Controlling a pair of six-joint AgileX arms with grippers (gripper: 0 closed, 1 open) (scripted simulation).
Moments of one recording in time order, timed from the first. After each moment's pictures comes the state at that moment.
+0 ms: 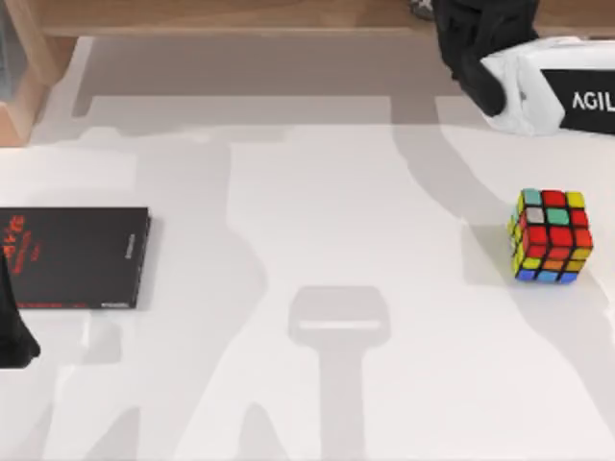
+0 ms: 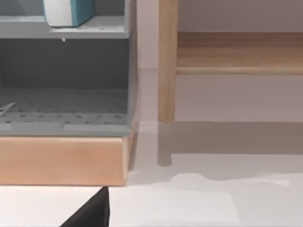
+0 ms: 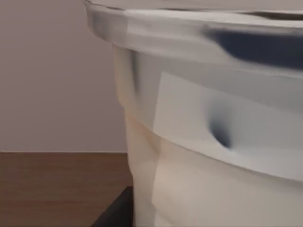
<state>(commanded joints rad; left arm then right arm) 0.00 0.00 0.00 0.00 0.00 0.00 0.41 2.20 1.56 0.64 0.45 0.00</state>
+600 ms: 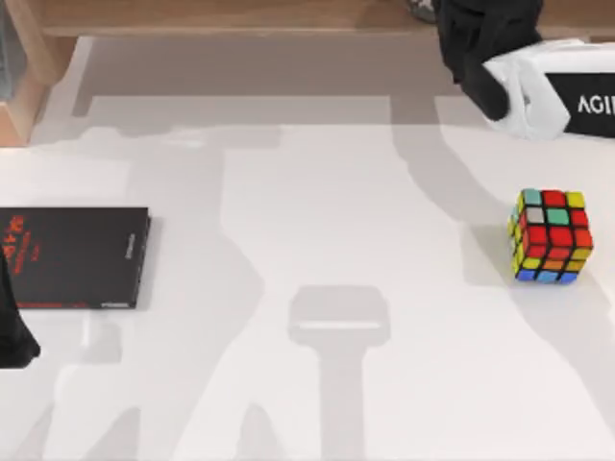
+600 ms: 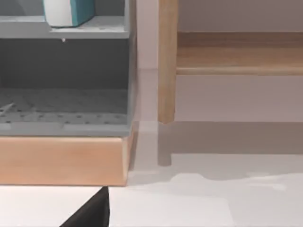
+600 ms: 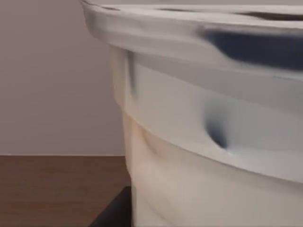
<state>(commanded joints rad) 0.00 0.00 0.00 0.00 0.00 0.00 0.43 2.17 1.52 0.66 0.46 0.00</state>
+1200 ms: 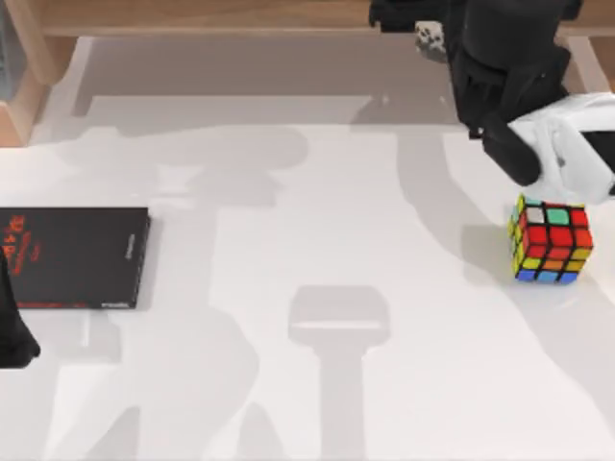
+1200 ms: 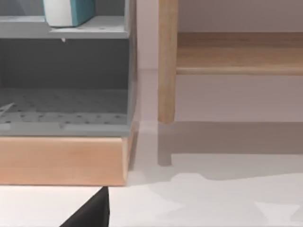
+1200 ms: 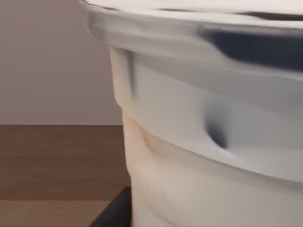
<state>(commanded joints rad) 0.00 0.00 0.00 0.00 0.00 0.00 0.50 1.94 1.20 0.74 0.53 0.01</state>
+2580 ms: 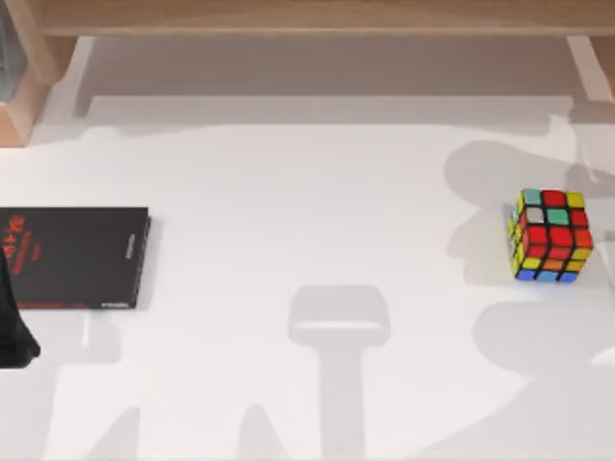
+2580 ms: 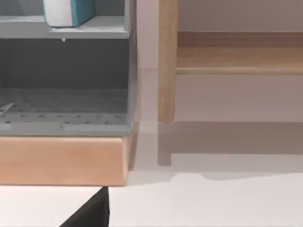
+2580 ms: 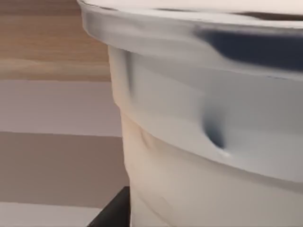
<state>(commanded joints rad) 0.00 0.00 0.00 0.00 0.00 0.00 -0.18 2.00 0.68 1.25 -0.25 0.01</state>
